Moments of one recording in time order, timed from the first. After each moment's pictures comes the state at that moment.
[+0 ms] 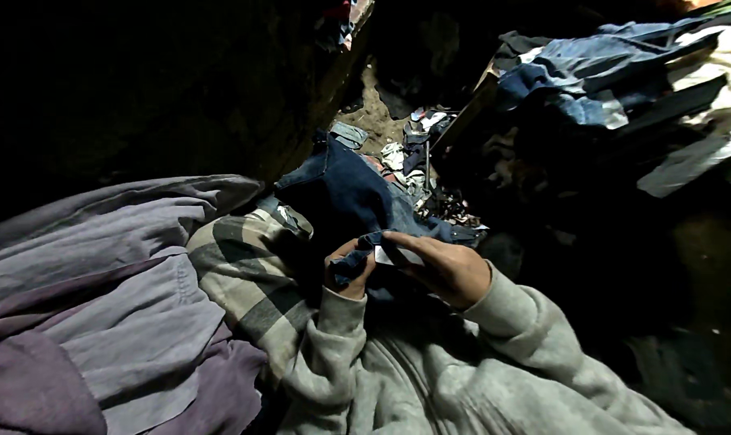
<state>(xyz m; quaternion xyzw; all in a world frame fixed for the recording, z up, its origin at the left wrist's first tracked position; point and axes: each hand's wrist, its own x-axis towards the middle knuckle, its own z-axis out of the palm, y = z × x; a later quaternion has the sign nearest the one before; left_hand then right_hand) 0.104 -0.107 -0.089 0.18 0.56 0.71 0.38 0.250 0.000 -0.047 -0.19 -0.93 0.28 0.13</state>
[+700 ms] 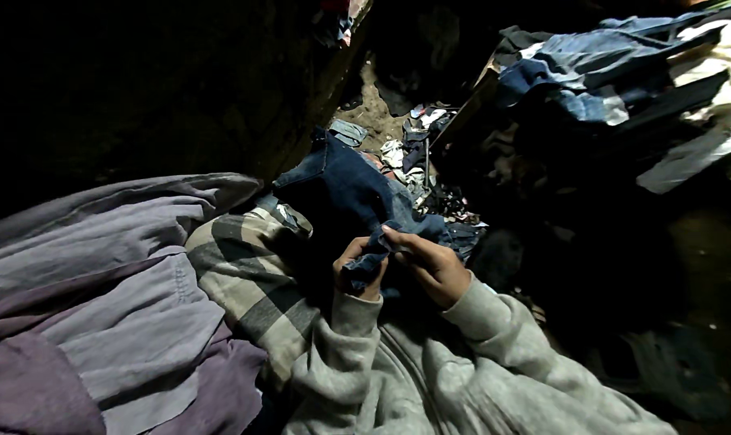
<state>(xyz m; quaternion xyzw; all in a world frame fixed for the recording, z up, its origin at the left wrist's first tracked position) 0.120 -0.103 -0.095 0.26 0.59 0.71 0.27 0.239 -0.017 -0.075 -0.27 -0.87 0.37 0.20</state>
